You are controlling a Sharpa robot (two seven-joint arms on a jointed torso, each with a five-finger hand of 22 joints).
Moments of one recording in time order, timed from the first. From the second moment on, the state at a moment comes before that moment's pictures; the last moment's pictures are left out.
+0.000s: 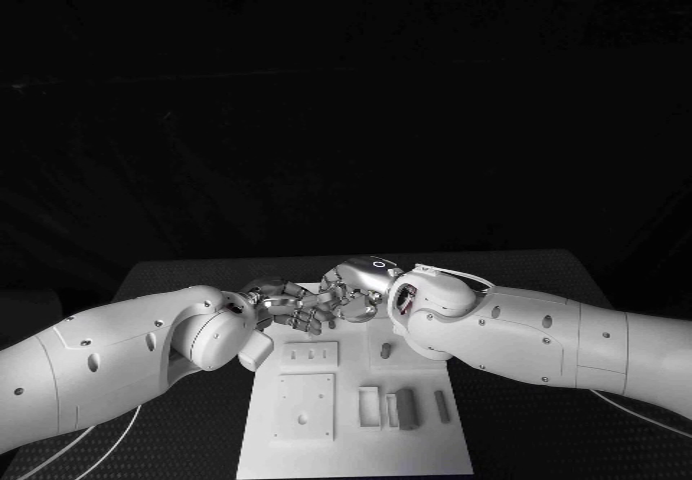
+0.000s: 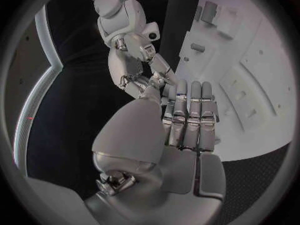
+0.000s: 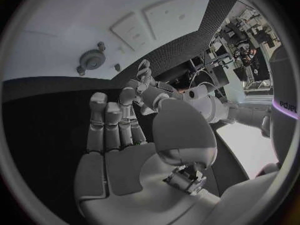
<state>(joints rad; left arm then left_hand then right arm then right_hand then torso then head) 1.35 -0.62 -0.19 1.32 -0.17 -0.13 -0.09 1.44 0.02 -0.05 0.29 0.05 0.93 0.15 0.32 0.41 1.27 0.08 0.10 0.18 1.01 0.10 0.25 0.79 0.02 0.93 0.01 0.12 0.73 1.27 -0.61 -0.09 1.41 -1.54 -0.32 -0.11 1.16 -0.02 0.60 -0.22 0.29 0.86 0.11 0.36 0.51 1.06 0.02 0.89 0.89 1.04 -0.10 1.49 0.80 0.25 0.99 0.00 1.12 1.31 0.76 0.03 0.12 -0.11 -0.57</state>
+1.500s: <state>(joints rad) 1.35 -0.62 -0.19 1.31 -0.17 -0.13 -0.11 1.43 0.02 -0.06 0.29 0.05 0.93 0.16 0.31 0.41 1.27 0.08 0.10 0.18 1.01 0.10 0.25 0.79 0.01 0.93 0.01 0.12 0.73 1.27 -0.61 -0.09 1.43 -1.54 -0.33 -0.11 1.16 -0.02 0.60 -0.23 0.29 0.86 0.11 0.36 0.52 1.07 0.01 0.89 0.89 1.04 -0.10 1.49 0.80 0.25 1.00 0.00 1.13 1.31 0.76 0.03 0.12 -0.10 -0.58</state>
